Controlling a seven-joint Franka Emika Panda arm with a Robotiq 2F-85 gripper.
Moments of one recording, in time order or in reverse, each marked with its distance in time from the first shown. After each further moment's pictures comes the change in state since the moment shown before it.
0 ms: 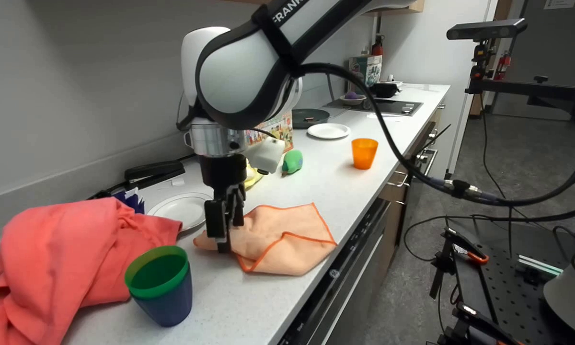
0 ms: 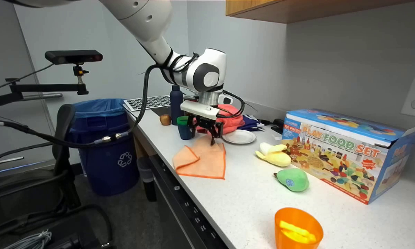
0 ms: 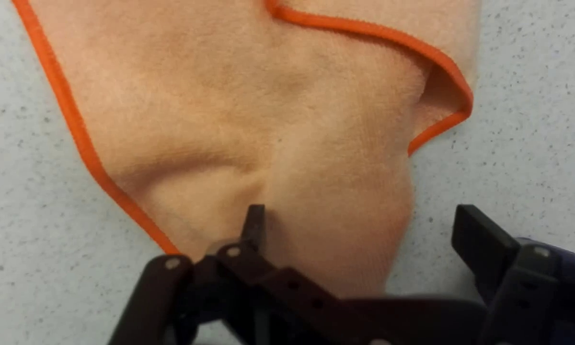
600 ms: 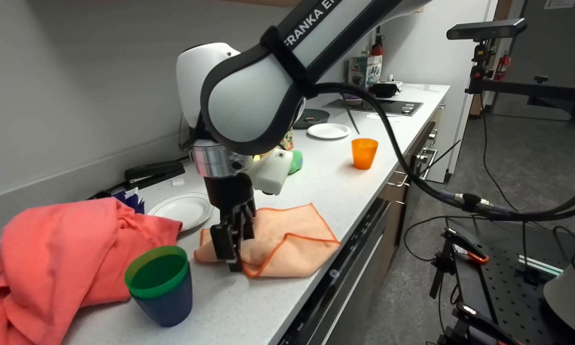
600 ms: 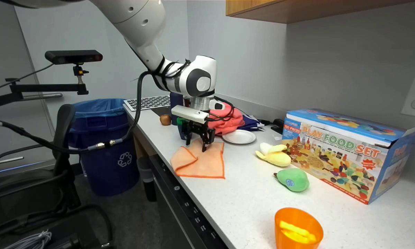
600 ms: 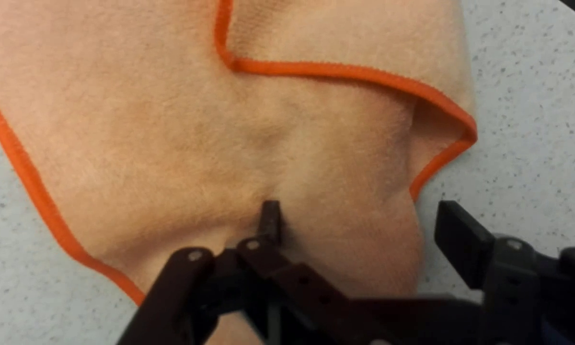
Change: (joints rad) arm 0.046 -0.002 -0.008 -0.049 -0.064 0.001 0.151
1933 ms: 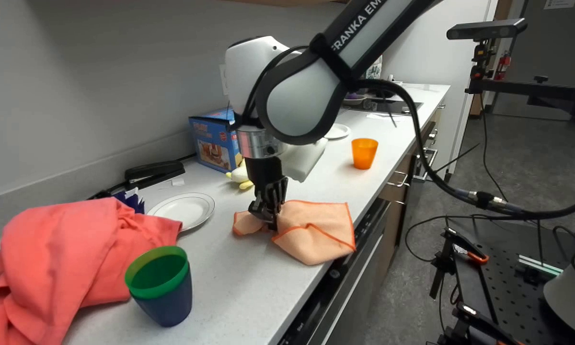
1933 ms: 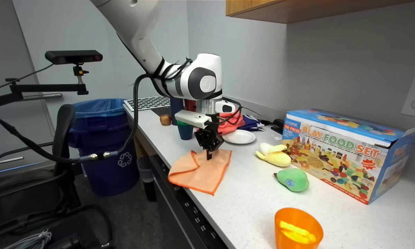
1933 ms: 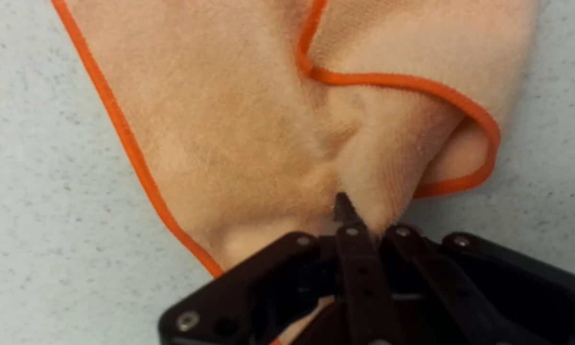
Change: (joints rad) arm -0.009 -0.134 -0.108 -0.203 -0.088 0.117 0.217
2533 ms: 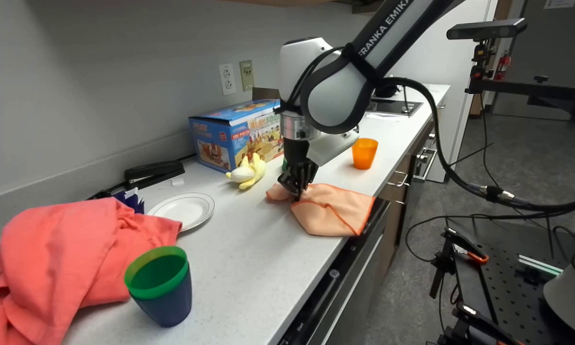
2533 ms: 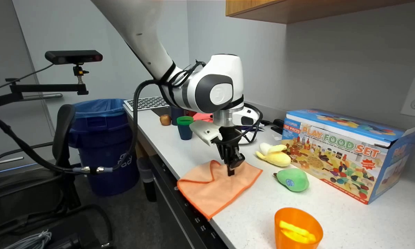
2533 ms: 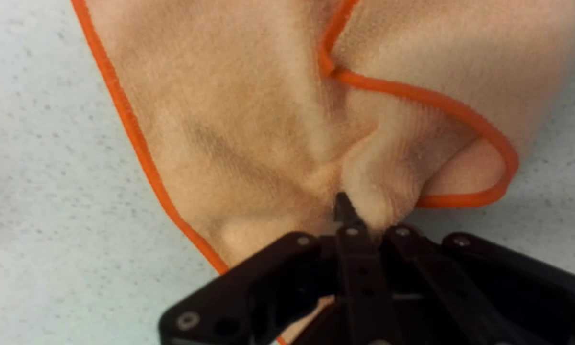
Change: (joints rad) arm -0.063 -0.098 -0.130 -0.186 0.000 0.180 0.157
